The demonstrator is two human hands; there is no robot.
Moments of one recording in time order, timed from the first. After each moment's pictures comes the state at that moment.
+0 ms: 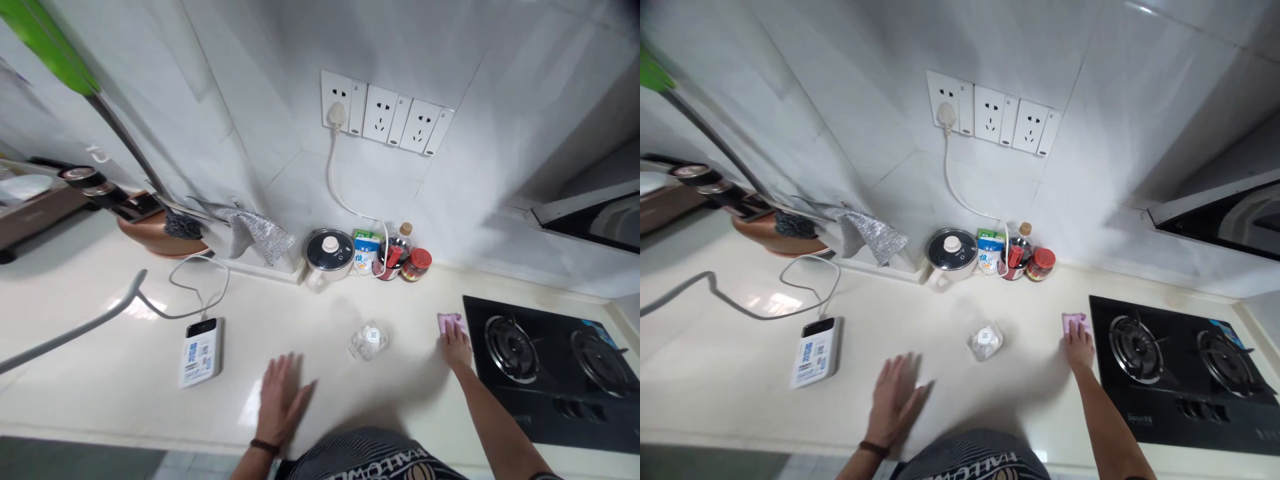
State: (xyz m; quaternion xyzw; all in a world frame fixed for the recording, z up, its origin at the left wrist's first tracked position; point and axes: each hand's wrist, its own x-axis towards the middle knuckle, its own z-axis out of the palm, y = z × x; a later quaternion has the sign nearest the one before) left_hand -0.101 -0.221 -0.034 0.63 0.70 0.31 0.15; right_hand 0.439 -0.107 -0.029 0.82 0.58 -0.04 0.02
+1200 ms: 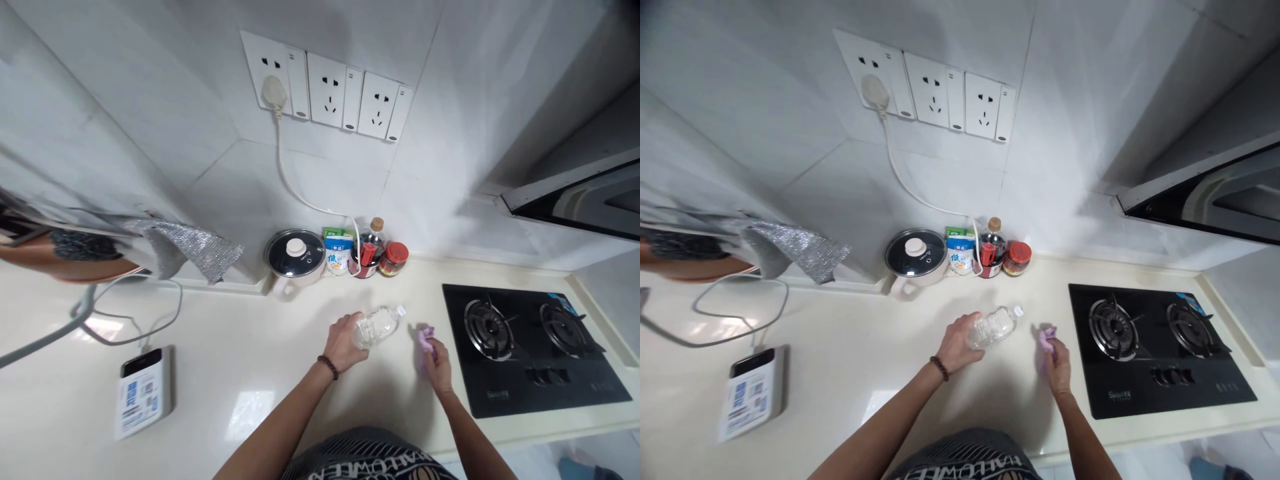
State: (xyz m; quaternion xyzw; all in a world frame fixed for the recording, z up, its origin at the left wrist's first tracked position) left_hand 0.076 -0.064 0.090 0.74 0.55 0.16 0.36; right_hand 0.410 -0.183 -0.044 0.76 0.55 -0.15 -0.32
